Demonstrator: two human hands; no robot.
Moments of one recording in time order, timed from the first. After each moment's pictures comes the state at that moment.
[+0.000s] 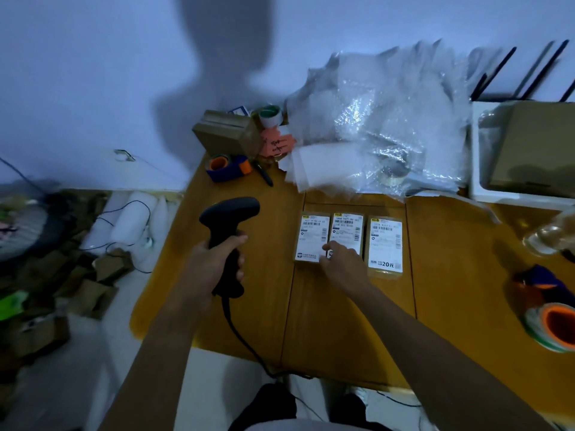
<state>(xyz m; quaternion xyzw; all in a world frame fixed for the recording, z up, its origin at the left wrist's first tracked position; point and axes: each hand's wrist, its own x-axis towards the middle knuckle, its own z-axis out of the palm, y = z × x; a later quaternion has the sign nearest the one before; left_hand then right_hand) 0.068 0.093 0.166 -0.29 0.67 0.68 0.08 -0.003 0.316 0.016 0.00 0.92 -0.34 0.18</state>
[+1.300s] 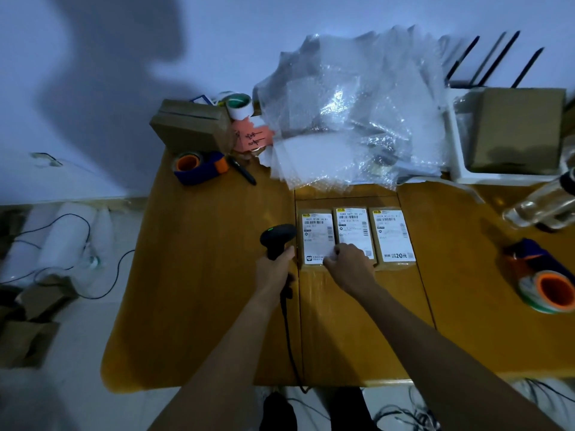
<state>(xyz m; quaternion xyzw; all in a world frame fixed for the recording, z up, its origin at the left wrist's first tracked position) -0.003 0.110 0.011 -0.32 0.67 0.64 0.19 -0.009 0.275 -0.006 0.13 0.94 -0.27 0.15</state>
